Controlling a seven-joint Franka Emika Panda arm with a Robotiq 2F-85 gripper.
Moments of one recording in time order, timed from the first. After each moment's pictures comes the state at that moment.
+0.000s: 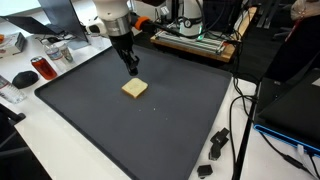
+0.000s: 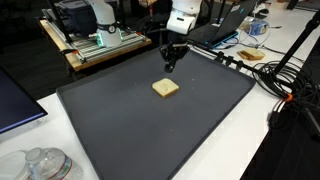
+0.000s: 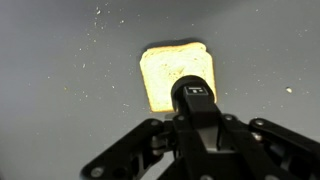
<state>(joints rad) 0.18 0.39 -0.16 -1.93 -0.06 2.23 0.33</state>
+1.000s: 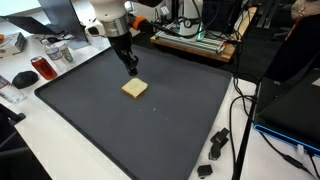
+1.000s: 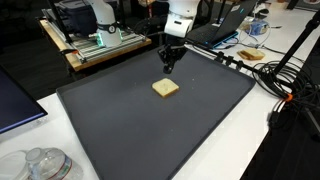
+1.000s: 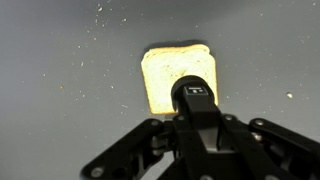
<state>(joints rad) 0.11 0.39 -0.11 -1.94 -0.05 2.24 0.27</state>
